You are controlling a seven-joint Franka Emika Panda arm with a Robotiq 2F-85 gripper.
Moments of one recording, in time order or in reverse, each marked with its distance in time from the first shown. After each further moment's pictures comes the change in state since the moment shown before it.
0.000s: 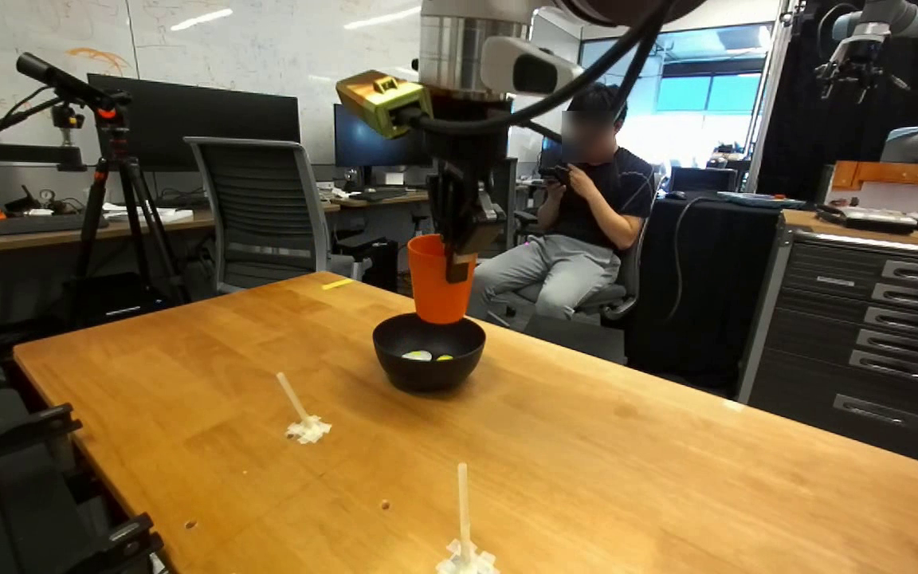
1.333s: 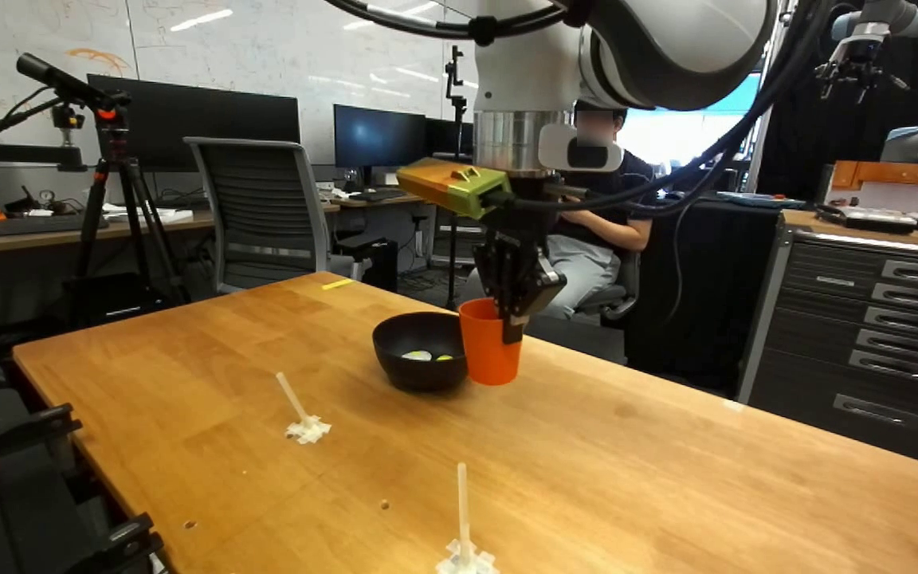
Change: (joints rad) arm -0.039 0.279 -0.017 0.278 0.002 -0.006 -0.009
